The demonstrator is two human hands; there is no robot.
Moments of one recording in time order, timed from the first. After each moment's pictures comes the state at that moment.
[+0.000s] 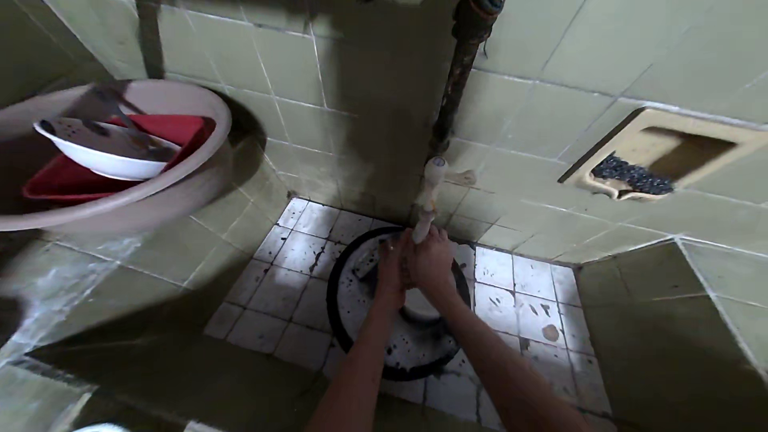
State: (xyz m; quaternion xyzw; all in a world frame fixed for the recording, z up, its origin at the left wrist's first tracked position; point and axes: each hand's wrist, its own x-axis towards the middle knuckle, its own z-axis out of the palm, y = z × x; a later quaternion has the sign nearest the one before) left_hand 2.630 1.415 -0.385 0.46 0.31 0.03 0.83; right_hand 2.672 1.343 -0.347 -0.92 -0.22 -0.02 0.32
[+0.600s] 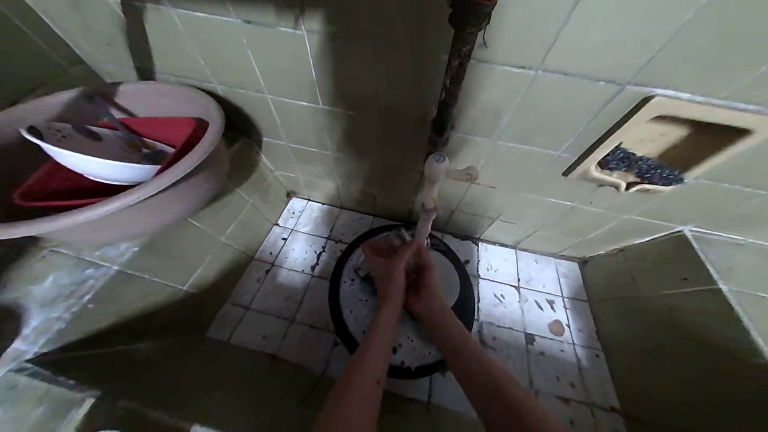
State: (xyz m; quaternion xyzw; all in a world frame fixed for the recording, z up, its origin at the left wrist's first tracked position) left_hand 2.635 1.410 -0.386 0.52 0.32 0.24 0.76; right_hand 2.650 1.355 -0.389 -0.45 0.14 0.26 0.84
